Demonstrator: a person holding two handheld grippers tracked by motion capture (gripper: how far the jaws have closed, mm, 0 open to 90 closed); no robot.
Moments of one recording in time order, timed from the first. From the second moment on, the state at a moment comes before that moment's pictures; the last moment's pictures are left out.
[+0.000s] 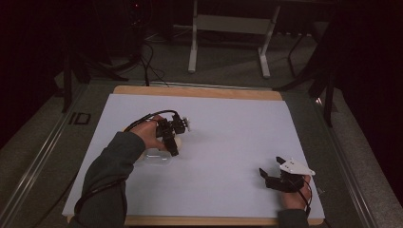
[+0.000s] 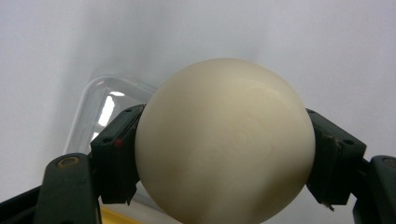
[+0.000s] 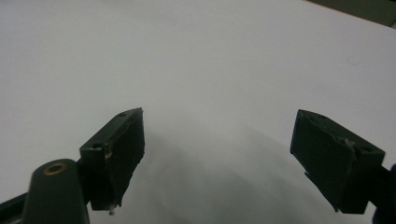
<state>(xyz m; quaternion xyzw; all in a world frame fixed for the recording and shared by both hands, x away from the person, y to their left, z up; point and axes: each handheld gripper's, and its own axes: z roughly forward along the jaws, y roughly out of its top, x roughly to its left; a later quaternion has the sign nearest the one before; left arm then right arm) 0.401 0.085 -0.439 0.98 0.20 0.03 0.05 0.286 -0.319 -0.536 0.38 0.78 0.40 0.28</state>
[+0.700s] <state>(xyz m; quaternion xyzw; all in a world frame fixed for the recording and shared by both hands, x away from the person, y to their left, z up) 0.407 0.108 -0.431 0.97 0.24 0.03 0.06 0.285 -0.320 -0.535 0.39 0.78 0.40 0.28</state>
